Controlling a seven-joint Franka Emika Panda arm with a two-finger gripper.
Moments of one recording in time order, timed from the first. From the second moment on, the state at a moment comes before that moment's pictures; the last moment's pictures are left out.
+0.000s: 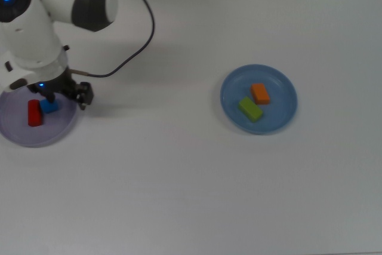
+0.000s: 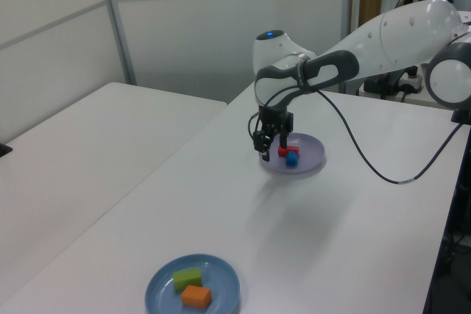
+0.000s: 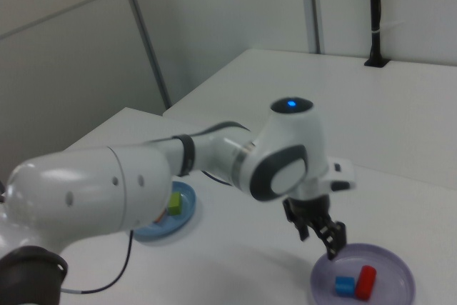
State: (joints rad) arm -0.39 0.47 0.15 -1.57 -0.12 2.06 0.02
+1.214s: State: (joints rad) arm -0.19 0.18 0.15 -1.56 -0.09 1.76 0.09
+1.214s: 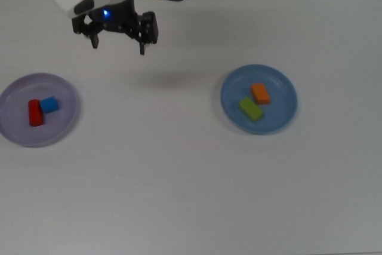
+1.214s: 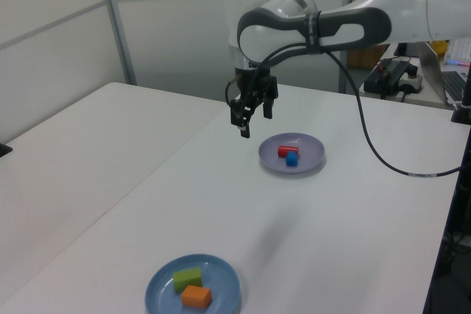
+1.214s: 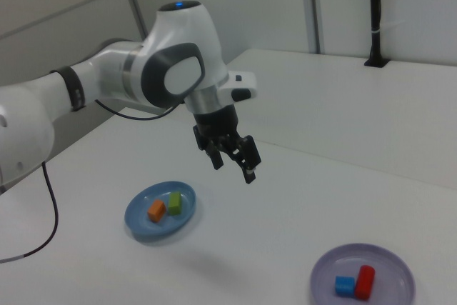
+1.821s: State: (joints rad) arm -0.19 0.09 0.14 -1.55 -0.05 1.62 0.00
